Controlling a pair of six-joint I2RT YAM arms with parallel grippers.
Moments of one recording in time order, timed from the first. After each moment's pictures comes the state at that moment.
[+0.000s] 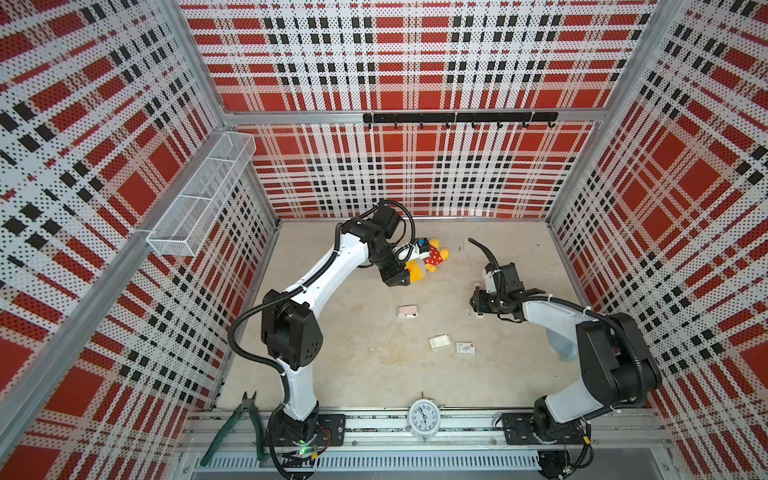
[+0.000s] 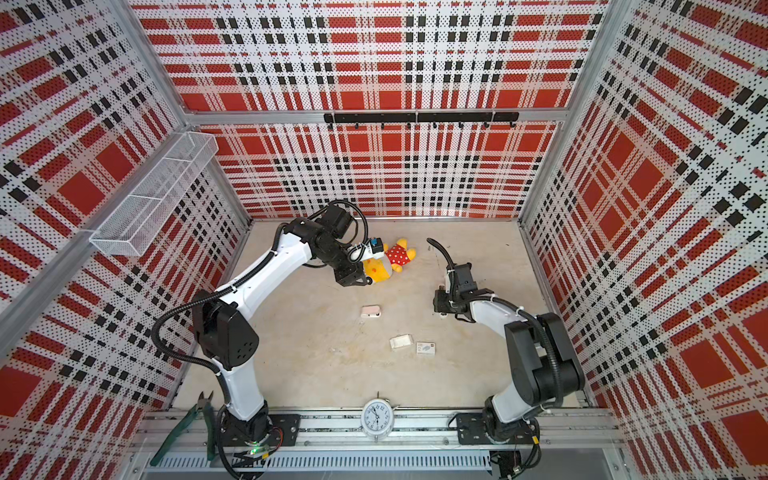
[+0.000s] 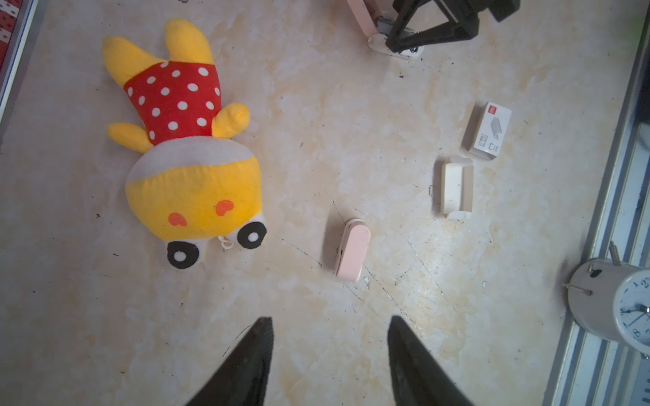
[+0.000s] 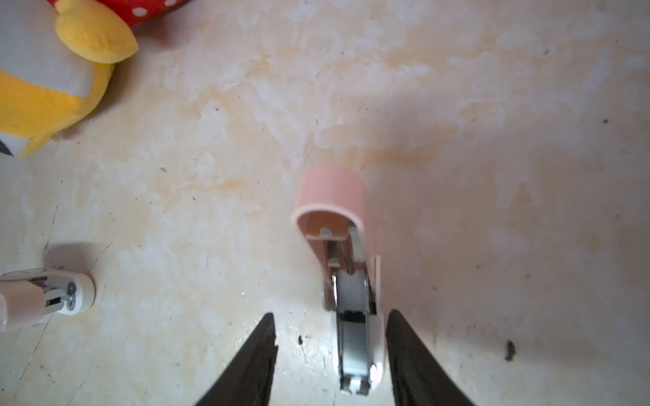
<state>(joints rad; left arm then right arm) -0.50 1.89 1.85 -1.16 0.35 0.74 0.26 1.57 0.81 -0.23 -0.10 0.29</state>
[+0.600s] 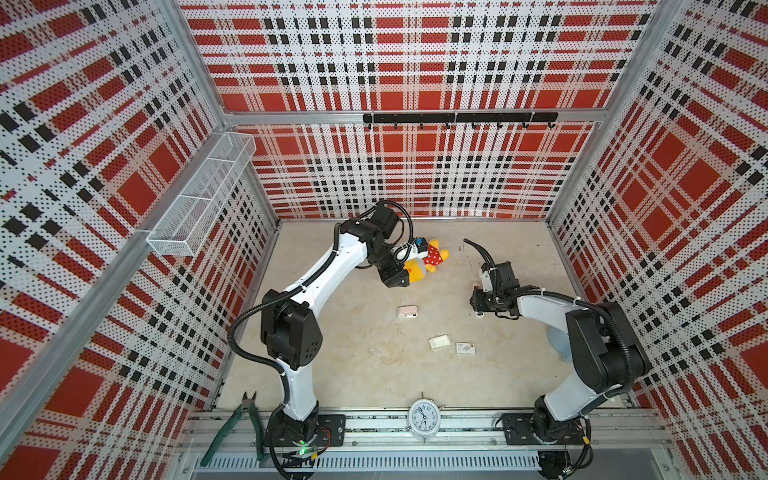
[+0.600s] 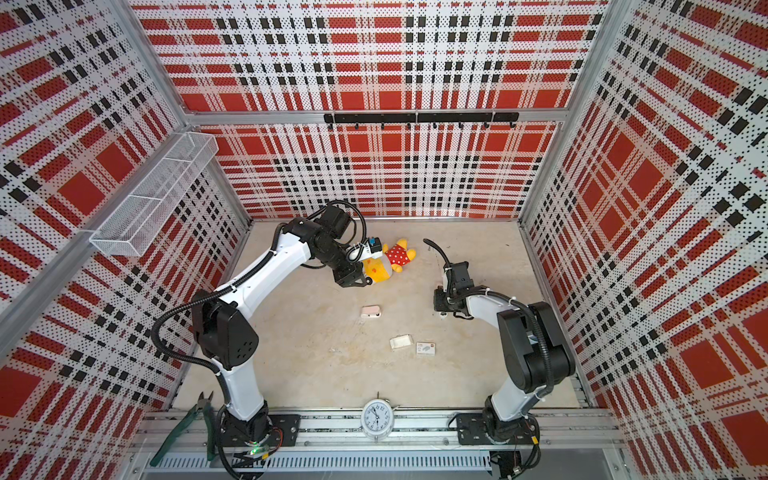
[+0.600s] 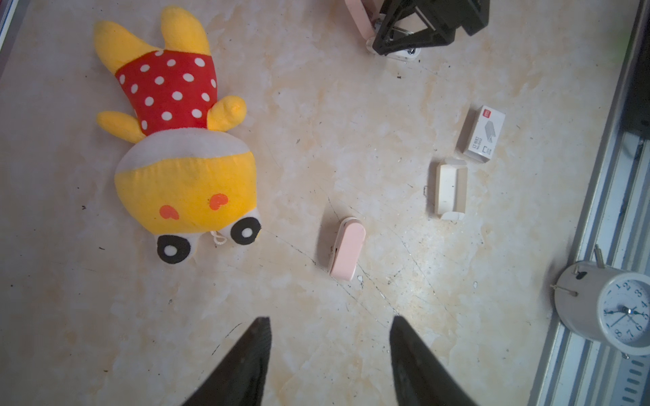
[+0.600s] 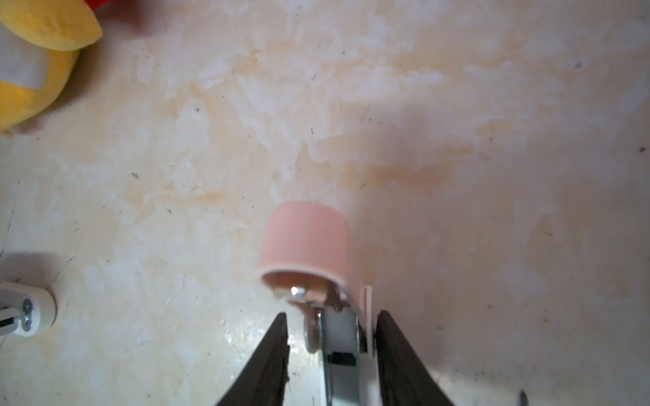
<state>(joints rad) -0.49 1.89 1.85 -1.17 0.36 0.73 0.26 1.65 0.85 -0.21 -0.10 0.25</state>
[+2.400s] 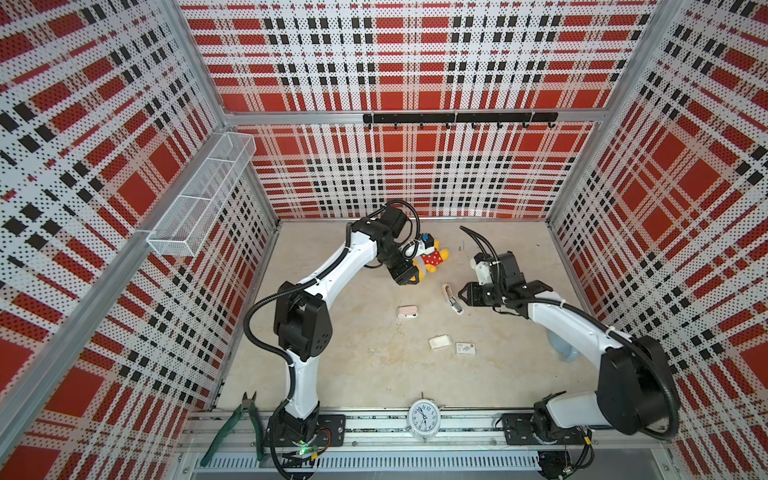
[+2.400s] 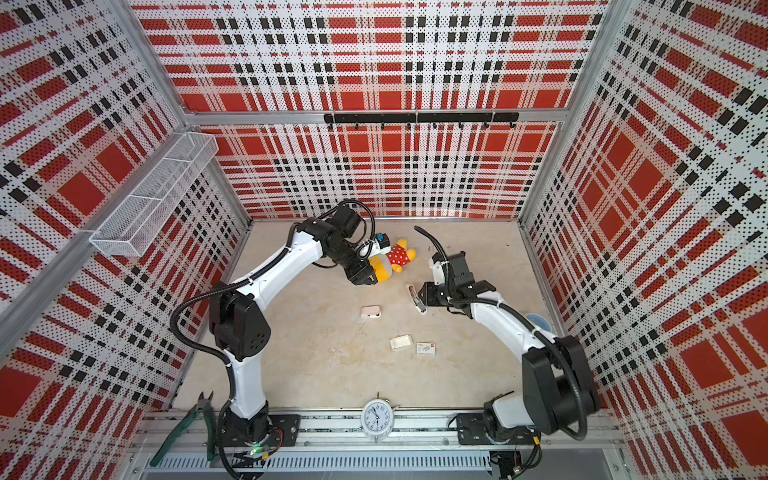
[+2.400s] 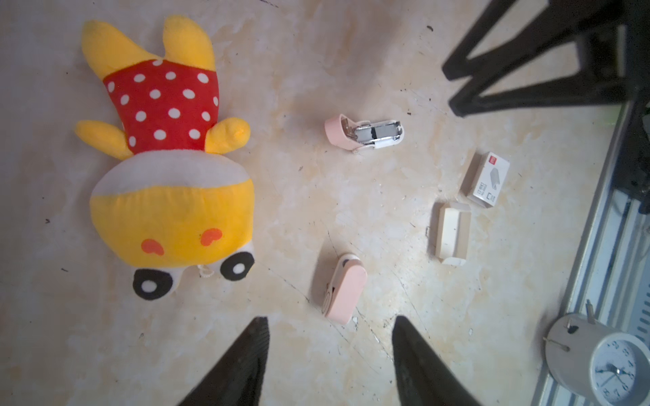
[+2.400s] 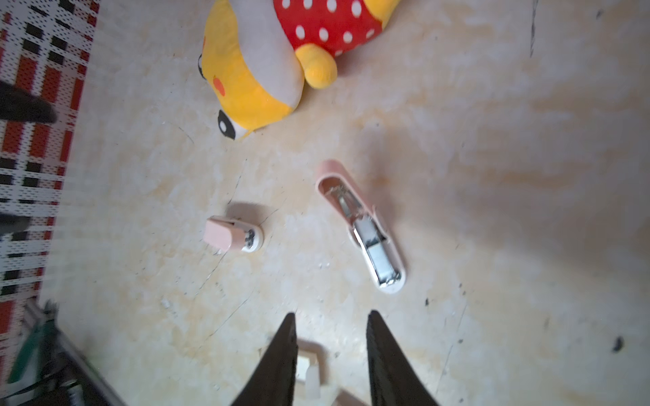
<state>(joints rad) -0.53 2.01 1.92 -1.11 0.39 0.59 0.36 1.38 0.89 -0.42 -0.30 0.37</state>
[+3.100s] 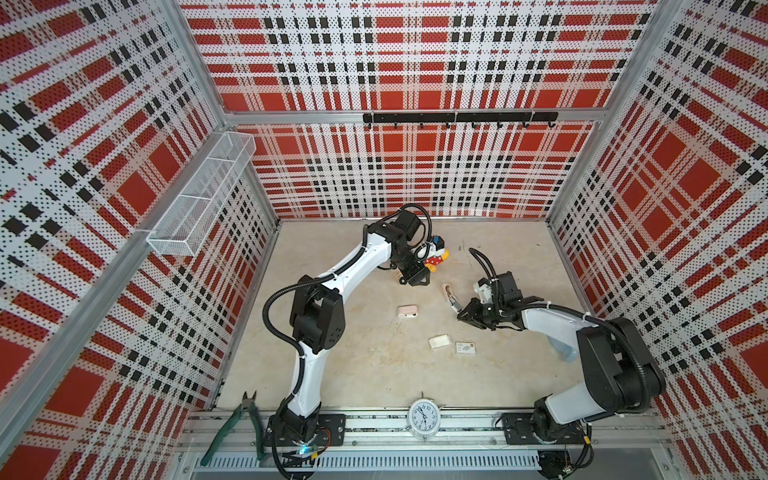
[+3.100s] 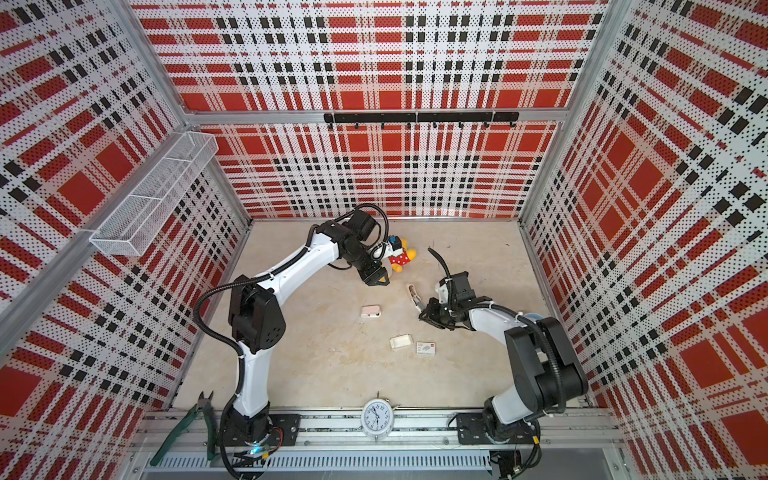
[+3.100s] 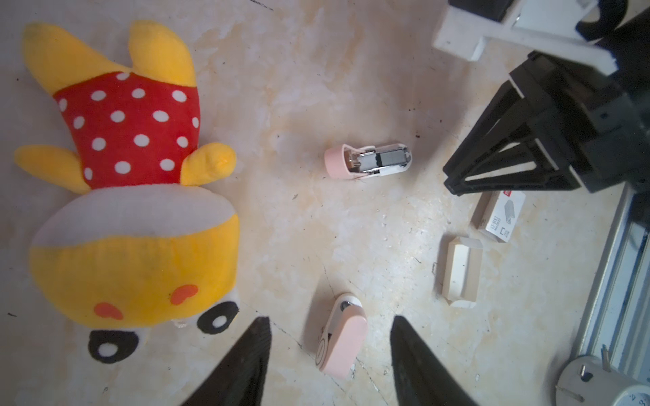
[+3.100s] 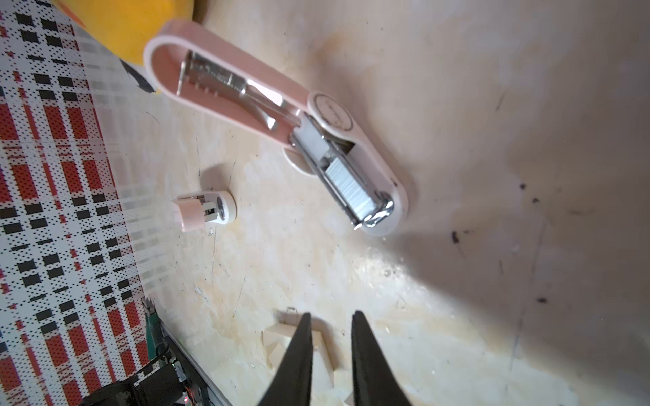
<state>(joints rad) -0.56 2.10 1.98 -1.06 0.38 0.50 0.29 1.54 0.72 -0.21 -0.50 0.62</state>
